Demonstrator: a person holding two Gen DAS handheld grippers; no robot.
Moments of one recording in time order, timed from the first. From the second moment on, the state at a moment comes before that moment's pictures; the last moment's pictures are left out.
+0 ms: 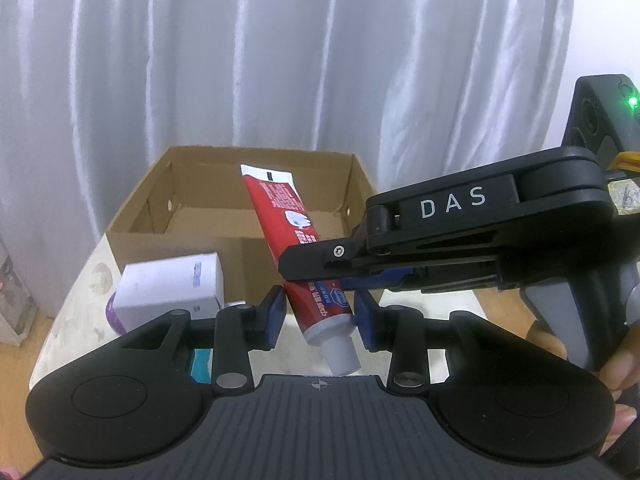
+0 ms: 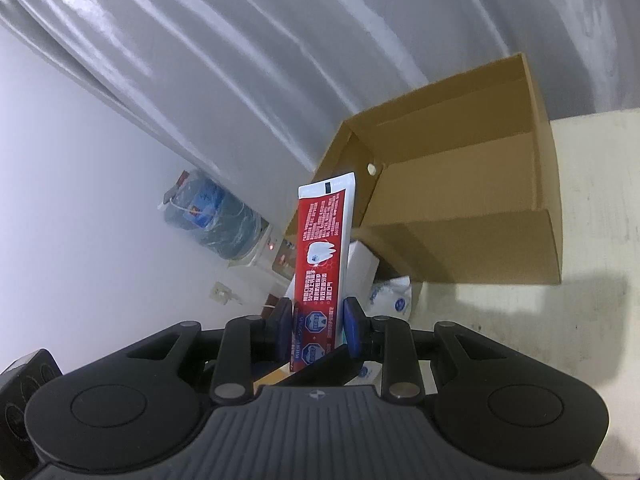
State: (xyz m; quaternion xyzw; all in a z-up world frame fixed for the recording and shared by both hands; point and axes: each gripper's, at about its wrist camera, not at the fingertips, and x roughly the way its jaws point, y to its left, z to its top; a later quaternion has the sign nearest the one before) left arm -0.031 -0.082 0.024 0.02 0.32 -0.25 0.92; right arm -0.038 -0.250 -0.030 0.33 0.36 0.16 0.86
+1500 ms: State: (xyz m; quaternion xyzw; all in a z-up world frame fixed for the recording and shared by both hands) left arm 0.211 -0.050 0.016 0.09 0.45 -0.23 0.86; right arm 0.179 -0.251 -0.057 0.41 0.43 0.11 0.80
